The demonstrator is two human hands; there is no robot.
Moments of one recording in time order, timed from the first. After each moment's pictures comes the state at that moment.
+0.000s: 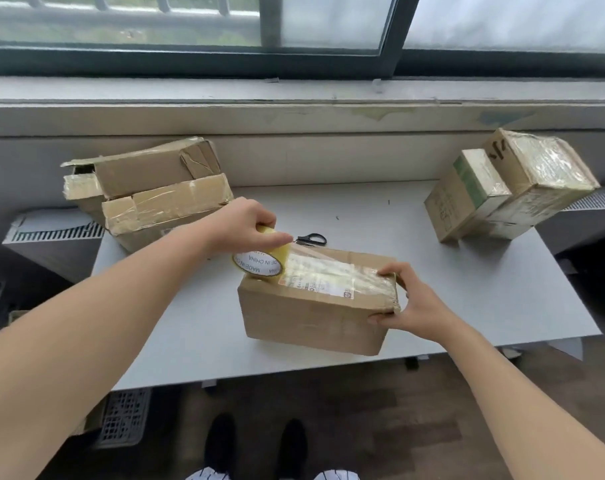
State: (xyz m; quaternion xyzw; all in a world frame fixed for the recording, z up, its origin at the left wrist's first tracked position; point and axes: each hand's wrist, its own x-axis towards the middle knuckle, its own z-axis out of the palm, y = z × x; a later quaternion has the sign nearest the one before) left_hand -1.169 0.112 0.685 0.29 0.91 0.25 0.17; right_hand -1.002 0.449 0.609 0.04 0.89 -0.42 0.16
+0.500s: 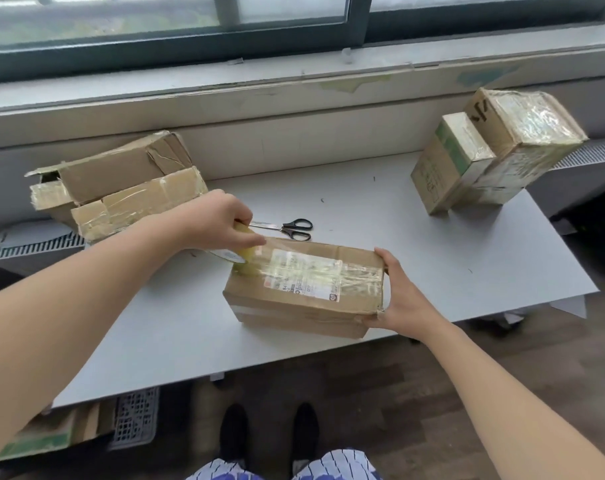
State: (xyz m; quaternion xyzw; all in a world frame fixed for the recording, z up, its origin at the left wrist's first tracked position) left_hand -1.169 0.123 0.693 0.34 0.91 0.13 0.18; right_hand -0.973 0.442 0.577 0.06 0.90 -0.42 0.13
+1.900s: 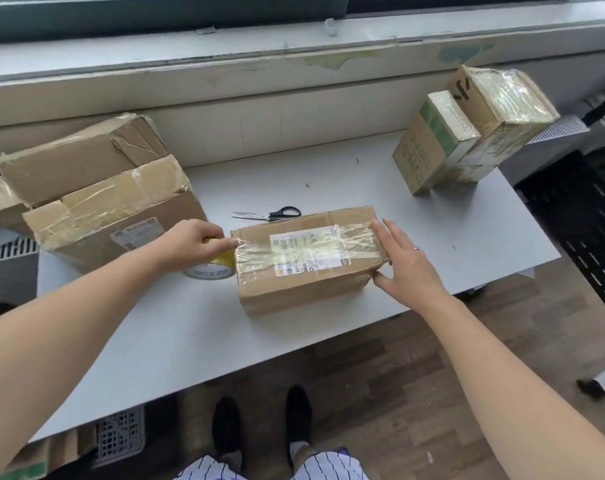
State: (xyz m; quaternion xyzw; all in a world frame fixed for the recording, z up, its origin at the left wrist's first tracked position) left_hand -1.197 0.070 0.590 0.26 0.89 0.26 0.25; right_hand -0.993 0.428 0.591 0.12 0.97 -0.18 0.07
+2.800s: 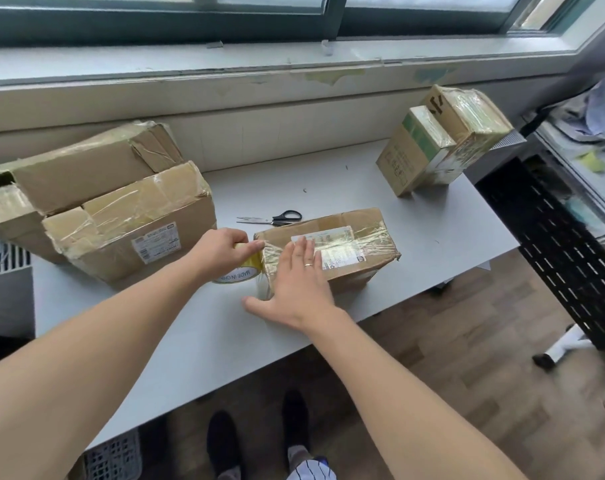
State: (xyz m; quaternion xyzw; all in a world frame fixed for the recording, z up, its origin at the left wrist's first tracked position) left_hand -1.187 0.067 0.579 0.26 0.89 0.29 0.23; right_hand -1.044 0.198 0.614 0.14 0.96 -0.08 0.22
